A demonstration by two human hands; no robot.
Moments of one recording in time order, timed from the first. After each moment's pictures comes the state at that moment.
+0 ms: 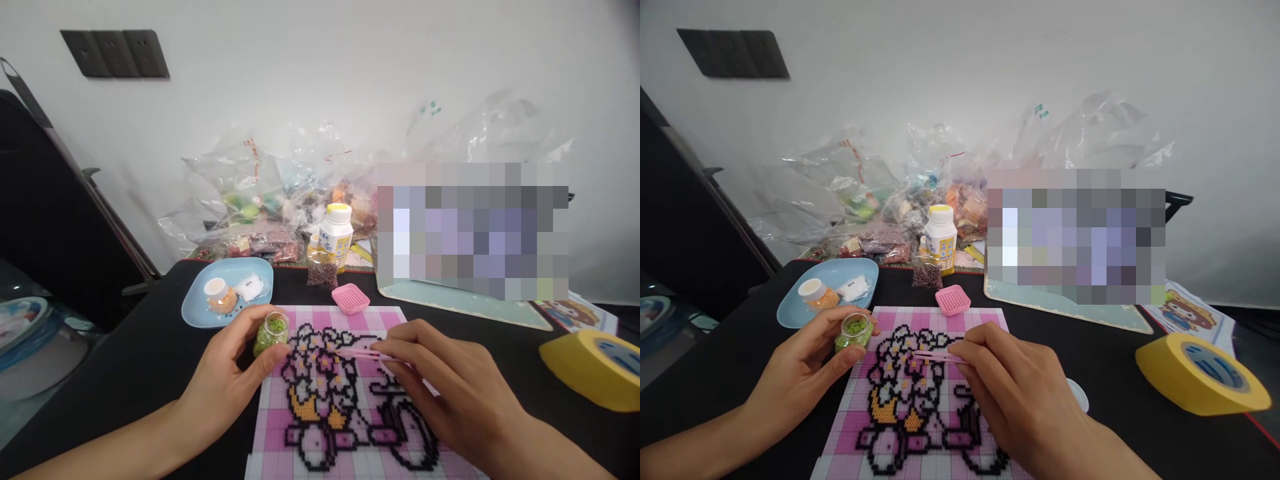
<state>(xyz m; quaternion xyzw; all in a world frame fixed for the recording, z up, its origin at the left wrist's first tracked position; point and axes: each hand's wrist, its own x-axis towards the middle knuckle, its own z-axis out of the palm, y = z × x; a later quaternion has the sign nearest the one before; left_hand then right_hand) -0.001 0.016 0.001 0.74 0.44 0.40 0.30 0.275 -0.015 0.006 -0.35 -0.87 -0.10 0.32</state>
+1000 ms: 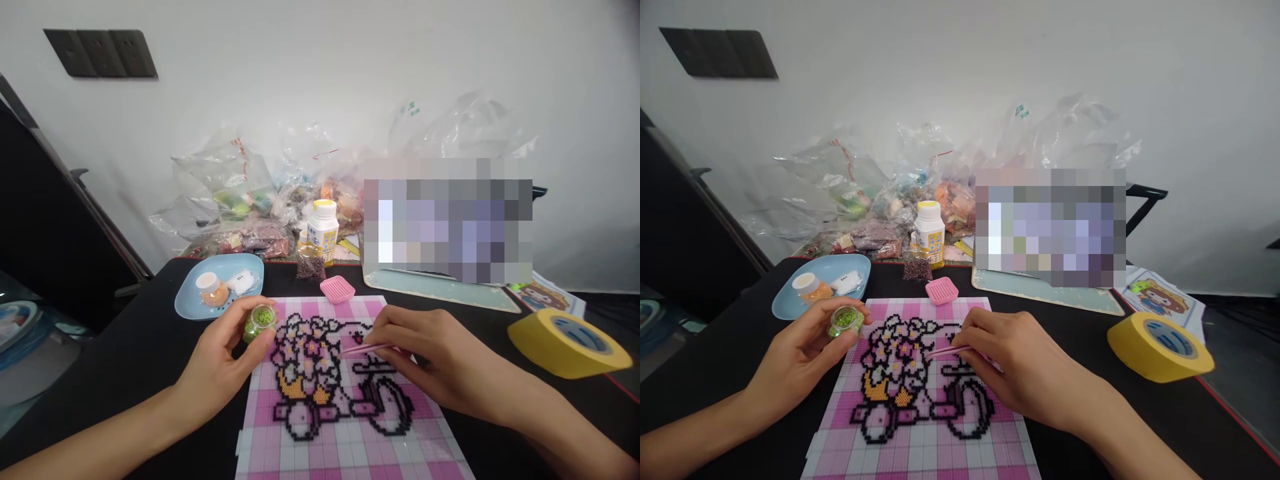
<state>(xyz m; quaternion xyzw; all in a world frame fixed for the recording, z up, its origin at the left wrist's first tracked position) 0.005 0.017 0.001 0.75 0.43 0.40 0.30 0.294 -0.013 0.027 -0.38 -0.90 0.09 0.20</state>
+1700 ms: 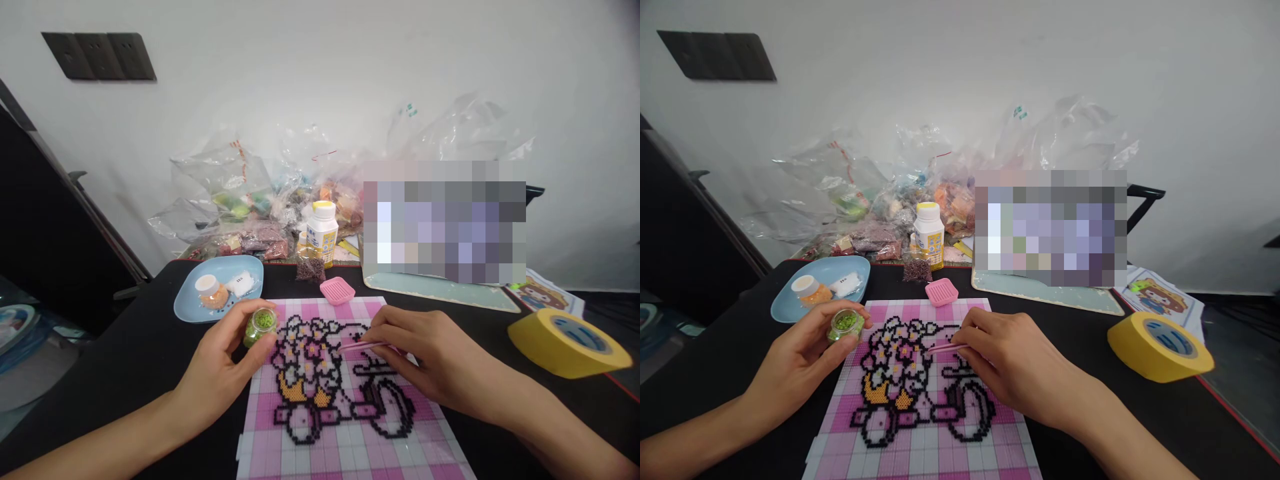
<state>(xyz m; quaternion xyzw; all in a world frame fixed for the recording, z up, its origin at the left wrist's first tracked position) 0.003 0.015 0.001 0.75 0.42 0.40 0.32 0.293 -0.011 0.020 -0.40 -0.89 0.07 0.20</state>
